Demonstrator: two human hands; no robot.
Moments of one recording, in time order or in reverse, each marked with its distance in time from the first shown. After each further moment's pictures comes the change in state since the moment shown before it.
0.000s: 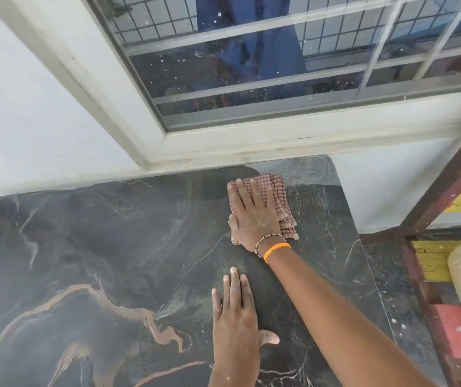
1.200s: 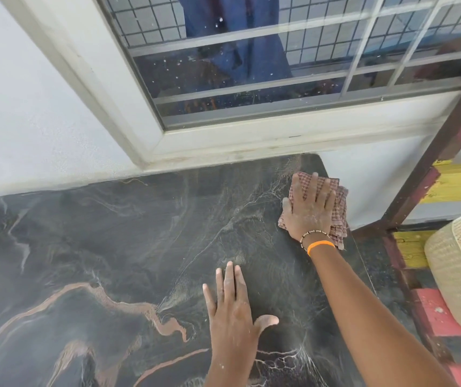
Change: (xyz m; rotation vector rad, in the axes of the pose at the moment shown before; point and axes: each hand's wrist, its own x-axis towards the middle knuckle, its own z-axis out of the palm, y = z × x) left_hand -0.013 -0.018 0.019 -0.079 0.146 0.024; right_hand -0.041 0.075 -0.011 0.019 0.115 0.514
